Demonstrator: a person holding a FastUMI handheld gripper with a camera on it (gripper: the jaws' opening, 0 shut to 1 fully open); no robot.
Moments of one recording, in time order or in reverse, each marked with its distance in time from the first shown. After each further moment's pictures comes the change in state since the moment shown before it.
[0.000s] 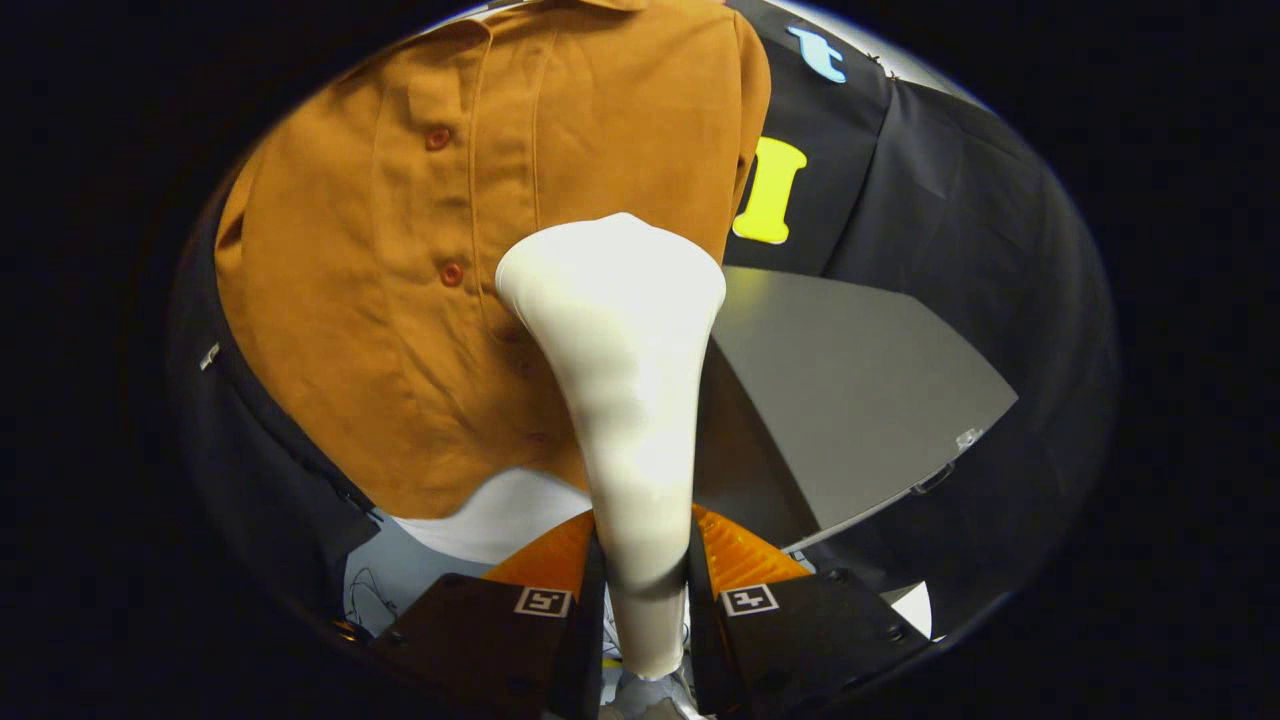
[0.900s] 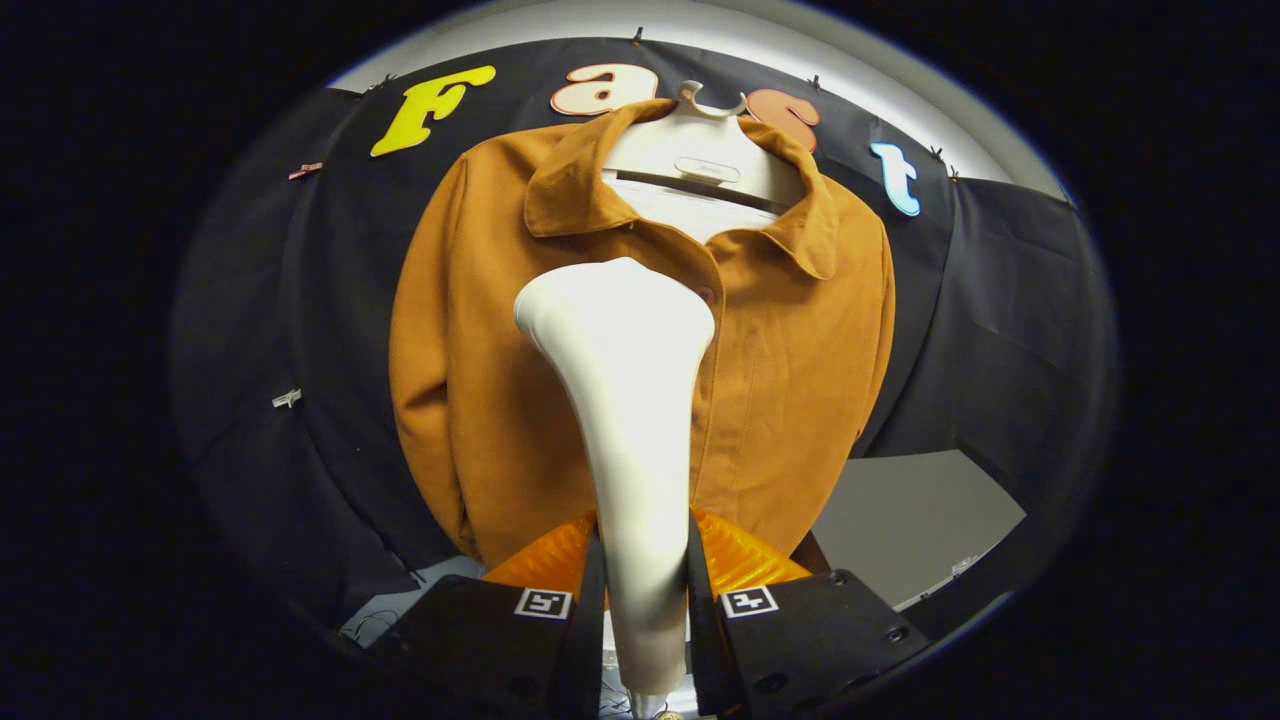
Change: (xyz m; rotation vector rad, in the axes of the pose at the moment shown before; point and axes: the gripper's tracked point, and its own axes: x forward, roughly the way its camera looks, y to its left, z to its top) arm -0.095 0.130 0.136 -0.100 -0.350 0.187
